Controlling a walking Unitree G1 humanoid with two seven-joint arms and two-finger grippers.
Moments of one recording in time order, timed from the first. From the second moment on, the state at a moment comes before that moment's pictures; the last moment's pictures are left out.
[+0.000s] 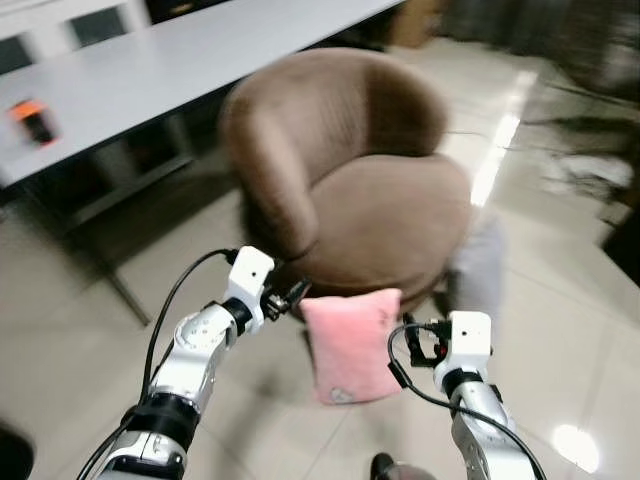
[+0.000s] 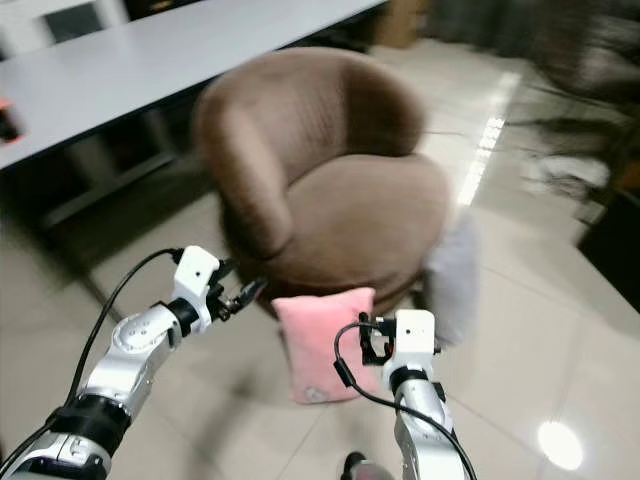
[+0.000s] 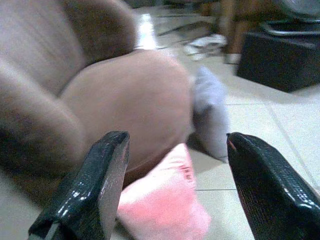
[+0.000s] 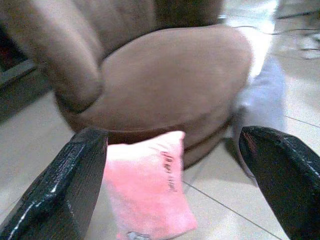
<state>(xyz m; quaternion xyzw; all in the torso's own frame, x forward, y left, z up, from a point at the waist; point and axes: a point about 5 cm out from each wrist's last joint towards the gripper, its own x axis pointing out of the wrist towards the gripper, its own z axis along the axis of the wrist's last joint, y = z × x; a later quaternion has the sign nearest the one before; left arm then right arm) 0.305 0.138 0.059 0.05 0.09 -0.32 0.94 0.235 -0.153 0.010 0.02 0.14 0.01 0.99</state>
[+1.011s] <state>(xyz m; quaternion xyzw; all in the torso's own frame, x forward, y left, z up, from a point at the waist) 0.305 0.138 0.055 0.07 0.11 -0.35 0.93 0.224 -0.141 0.005 0.04 0.14 0.01 0.99</state>
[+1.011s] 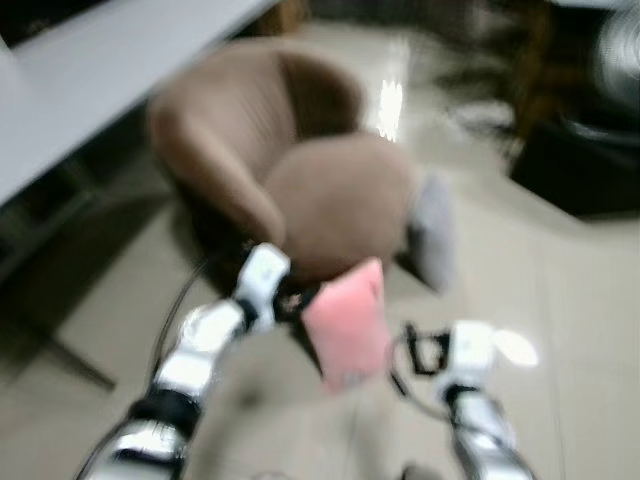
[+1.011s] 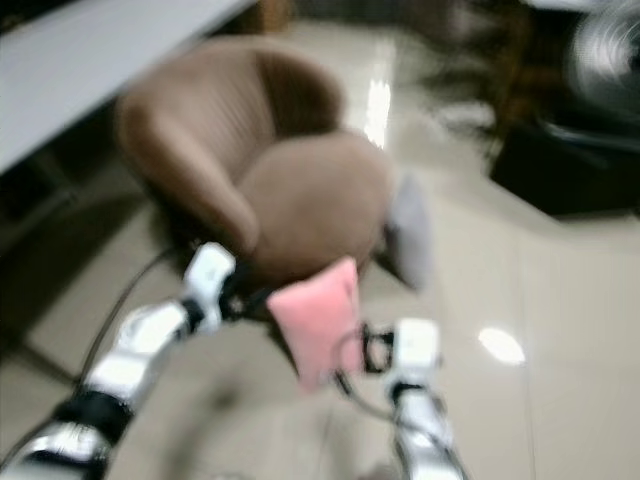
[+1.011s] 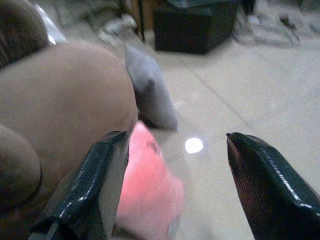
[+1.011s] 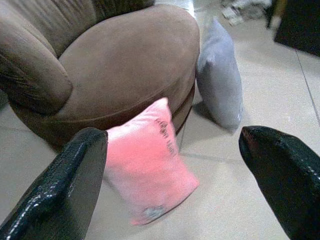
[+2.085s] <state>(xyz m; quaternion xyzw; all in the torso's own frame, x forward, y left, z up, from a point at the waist) 0.309 0.116 0.054 0.07 0.09 -0.32 0.94 0.239 -0.162 0.016 -0.02 0.12 -0.01 0.99</state>
